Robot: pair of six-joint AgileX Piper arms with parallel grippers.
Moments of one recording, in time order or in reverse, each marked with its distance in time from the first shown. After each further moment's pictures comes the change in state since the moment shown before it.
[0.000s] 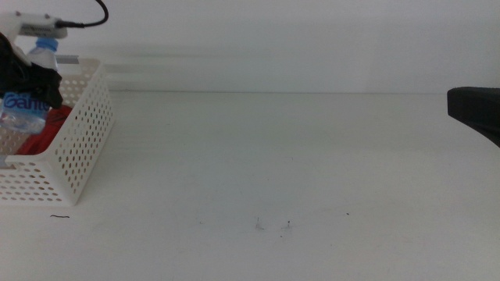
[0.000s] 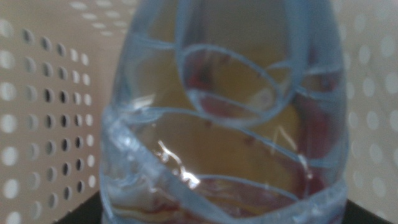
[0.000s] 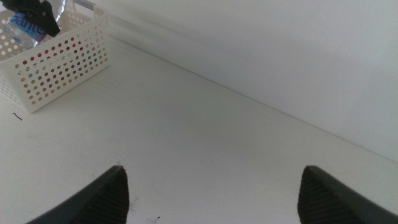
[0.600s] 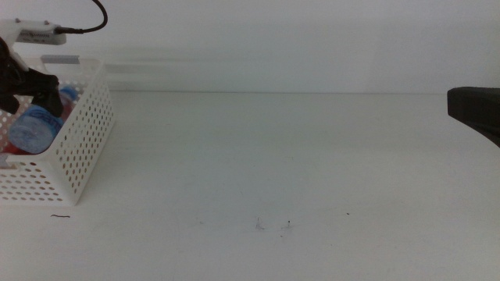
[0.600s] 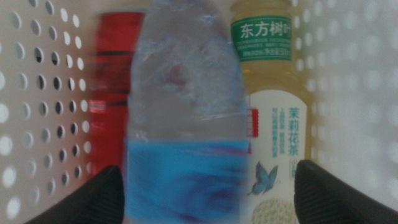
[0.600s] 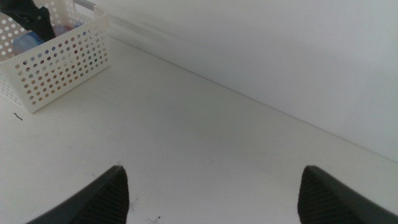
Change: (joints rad) left arm 0.002 0.006 -0.009 0.022 0.088 -0.019; right arm 0.000 0.000 0.000 0.000 0.000 0.000
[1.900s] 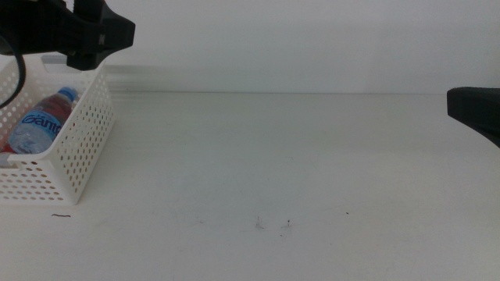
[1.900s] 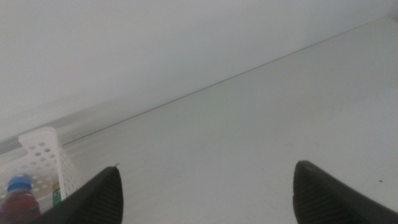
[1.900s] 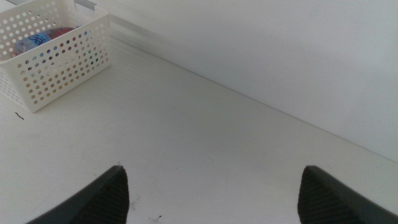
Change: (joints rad) left arm -0.547 -0.995 0.592 0.007 -0.363 -0.196; right arm 0.000 0.000 0.000 0.000 0.000 0.000
